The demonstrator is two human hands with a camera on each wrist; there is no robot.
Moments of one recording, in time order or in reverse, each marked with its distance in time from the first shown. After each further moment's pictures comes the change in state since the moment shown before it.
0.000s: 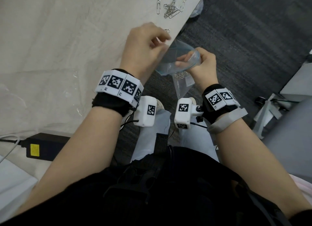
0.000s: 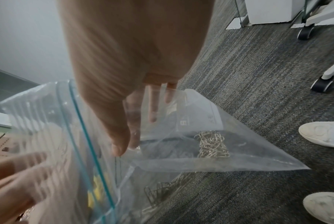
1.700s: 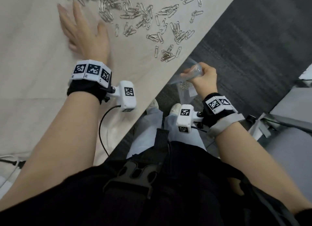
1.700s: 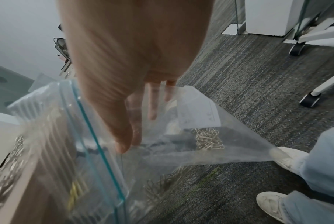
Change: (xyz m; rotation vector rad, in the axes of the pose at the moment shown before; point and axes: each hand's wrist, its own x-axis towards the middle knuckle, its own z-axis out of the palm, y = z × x) left_hand 0.086 -0.054 -0.068 0.261 0.522 -0.583; right_hand 0.079 -0.020 -0.019 -0.138 0.037 0.090
